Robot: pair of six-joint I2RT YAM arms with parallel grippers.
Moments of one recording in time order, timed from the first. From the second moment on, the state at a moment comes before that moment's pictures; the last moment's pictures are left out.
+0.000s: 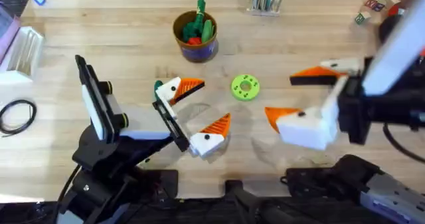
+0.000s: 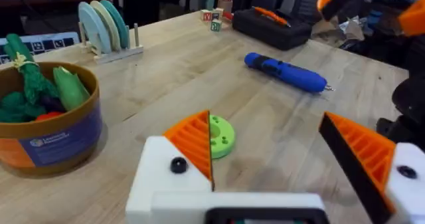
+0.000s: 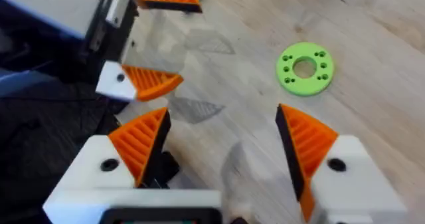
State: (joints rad) left arm -0.48 0.01 0.01 -0.05 0.50 -0.11; right arm 0.61 0.78 1.07 -1.11 -0.30 0.05
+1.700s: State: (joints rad) left arm -0.48 0.01 0.01 -0.05 0.50 -0.10; right arm -0.08 1.13 0.91 -0.79 0.03 -0.15
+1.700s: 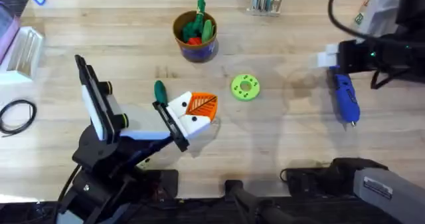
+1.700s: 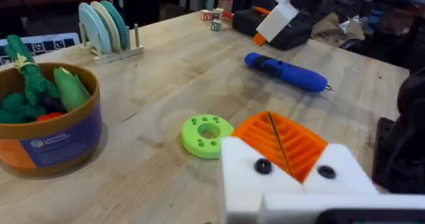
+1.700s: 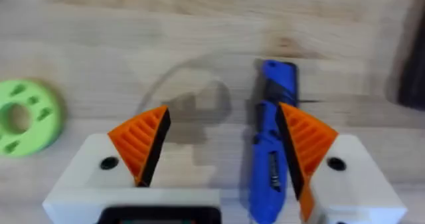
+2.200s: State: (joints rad) left arm -0.48 0.01 0.01 -0.05 0.50 -0.10; right arm -0.37 1.40 0.91 -0.70 0.05 -0.34
